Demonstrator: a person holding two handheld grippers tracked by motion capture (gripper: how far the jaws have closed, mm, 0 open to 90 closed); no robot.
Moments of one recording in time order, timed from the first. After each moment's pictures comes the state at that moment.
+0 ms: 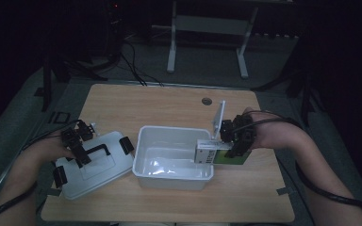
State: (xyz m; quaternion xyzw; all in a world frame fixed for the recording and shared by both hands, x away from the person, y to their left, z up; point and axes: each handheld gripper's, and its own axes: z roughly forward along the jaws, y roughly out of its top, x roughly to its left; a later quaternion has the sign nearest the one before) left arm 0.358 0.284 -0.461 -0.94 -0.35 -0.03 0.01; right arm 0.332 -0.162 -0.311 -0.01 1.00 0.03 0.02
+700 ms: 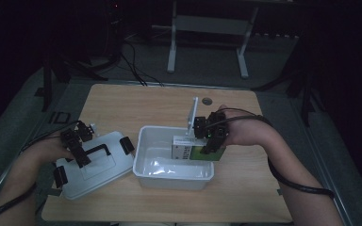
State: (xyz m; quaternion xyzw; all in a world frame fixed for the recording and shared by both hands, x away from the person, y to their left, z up) left arm 0.357 0.286 -0.462 -0.94 -0.35 -0.03 0.00; right arm 0.342 -0.105 -0.321 -0.02 1.00 0.05 0.02
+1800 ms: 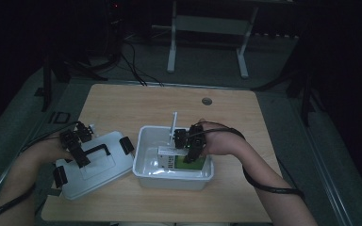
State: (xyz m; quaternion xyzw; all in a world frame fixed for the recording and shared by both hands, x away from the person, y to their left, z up) left arm 0.356 0.288 -0.465 -0.94 -0.35 -0.03 0.00; right arm 0.353 -0.067 -0.391 0.00 1.00 0.05 -0.01
